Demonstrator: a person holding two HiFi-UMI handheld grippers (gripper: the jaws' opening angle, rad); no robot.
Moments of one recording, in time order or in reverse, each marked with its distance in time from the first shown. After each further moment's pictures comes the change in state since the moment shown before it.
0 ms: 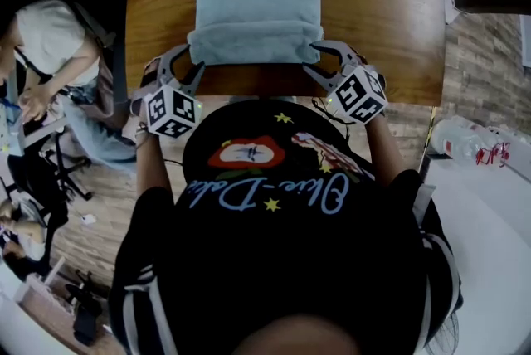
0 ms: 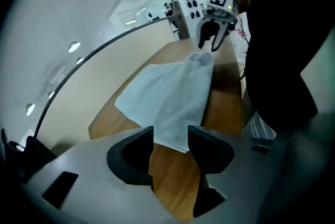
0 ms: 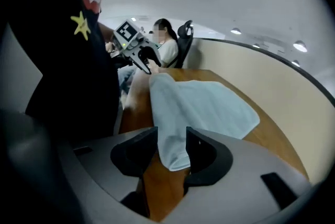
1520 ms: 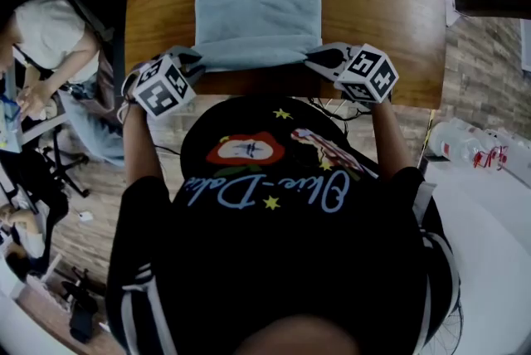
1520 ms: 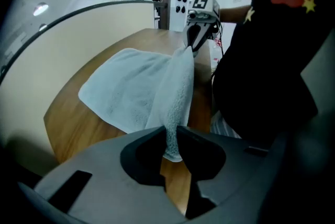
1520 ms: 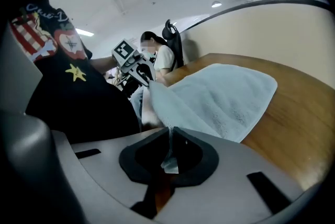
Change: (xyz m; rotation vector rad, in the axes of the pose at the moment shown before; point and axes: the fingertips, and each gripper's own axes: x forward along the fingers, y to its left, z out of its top) left arm 0.010 -0.031 -0.003 -0.025 0.135 -0.476; right arm 0.007 0.004 -0.010 0.402 -0.022 0.328
